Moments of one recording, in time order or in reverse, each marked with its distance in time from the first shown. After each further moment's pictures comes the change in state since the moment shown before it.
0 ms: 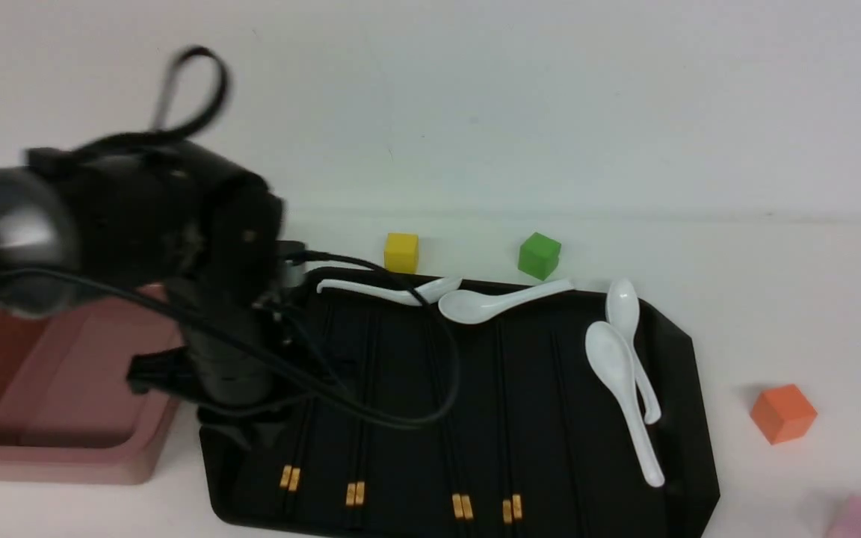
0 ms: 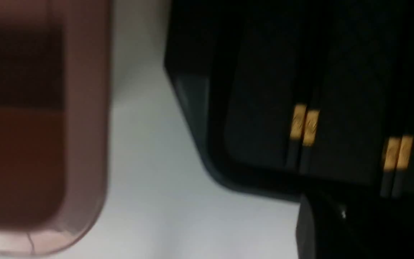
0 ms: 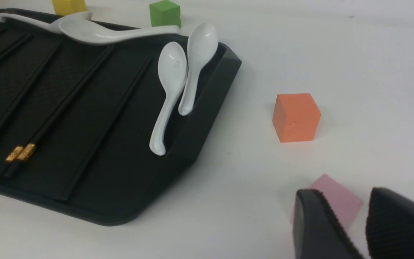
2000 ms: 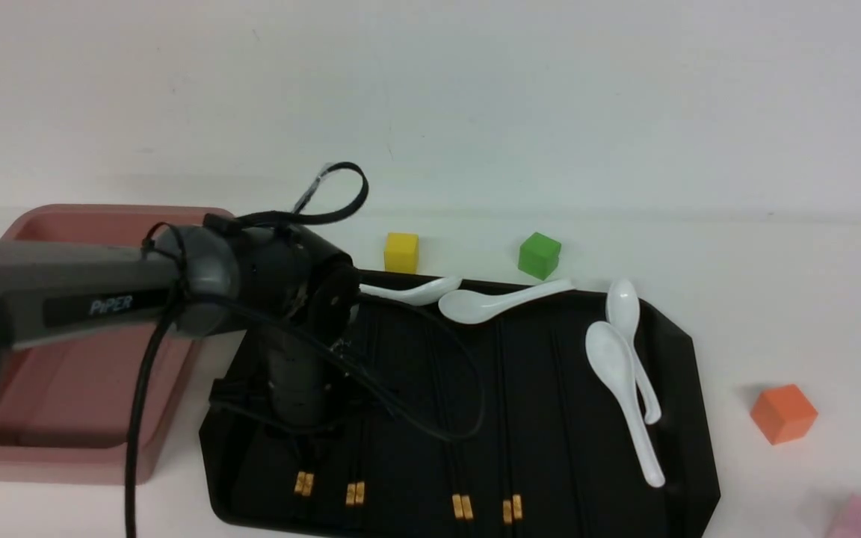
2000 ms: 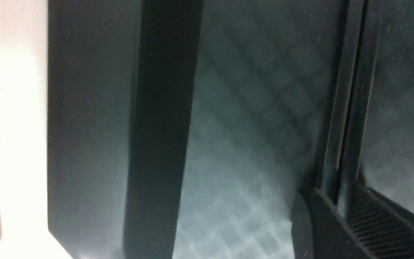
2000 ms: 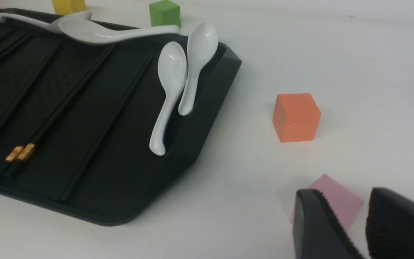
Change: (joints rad) right arm 0.000 0.000 0.000 0.000 0.000 0.000; left arm -0.002 0.238 -0.055 0.015 -0.182 -0.020
